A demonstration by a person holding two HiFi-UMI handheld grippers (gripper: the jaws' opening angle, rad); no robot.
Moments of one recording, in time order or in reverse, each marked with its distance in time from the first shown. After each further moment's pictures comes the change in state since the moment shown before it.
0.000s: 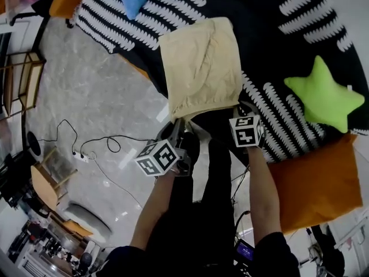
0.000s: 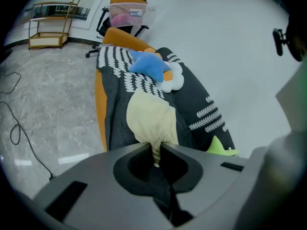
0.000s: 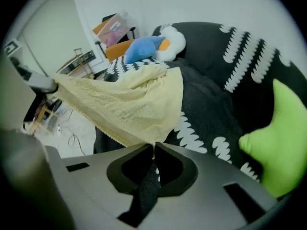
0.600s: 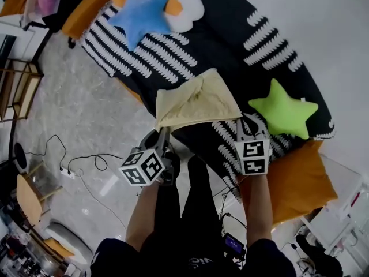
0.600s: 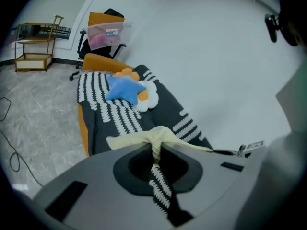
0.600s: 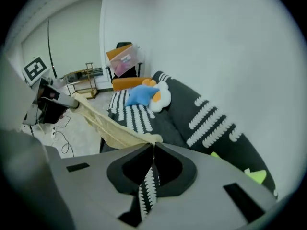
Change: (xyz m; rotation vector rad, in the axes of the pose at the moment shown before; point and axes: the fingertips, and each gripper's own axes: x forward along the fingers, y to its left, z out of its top) left arm -0.086 -0.115 0.079 0.172 -0.105 -0.078; right arm -0.236 -0.050 0.117 -0.134 -0.282 -0.116
